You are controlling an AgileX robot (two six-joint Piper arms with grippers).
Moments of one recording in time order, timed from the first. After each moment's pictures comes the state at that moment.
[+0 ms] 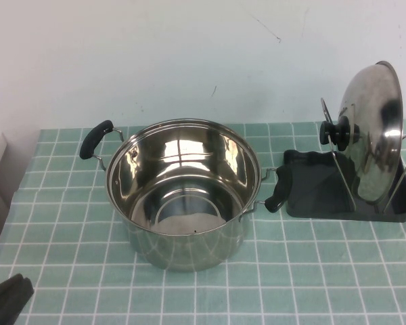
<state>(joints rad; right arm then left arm) -0.06 0.45 -0.30 0.80 0.65 -1.23 -0.68 0.18 -0.25 0.20 0.29 -0.30</state>
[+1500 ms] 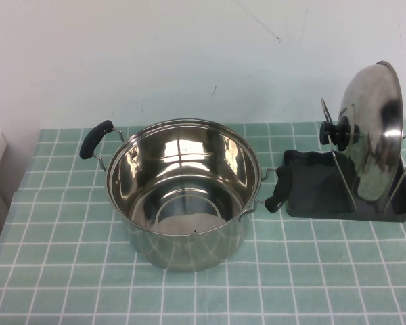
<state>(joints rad) -0.06 0.44 -0.23 0.86 0.75 -1.24 -0.18 -0.01 0.03 0.08 0.36 -0.21</state>
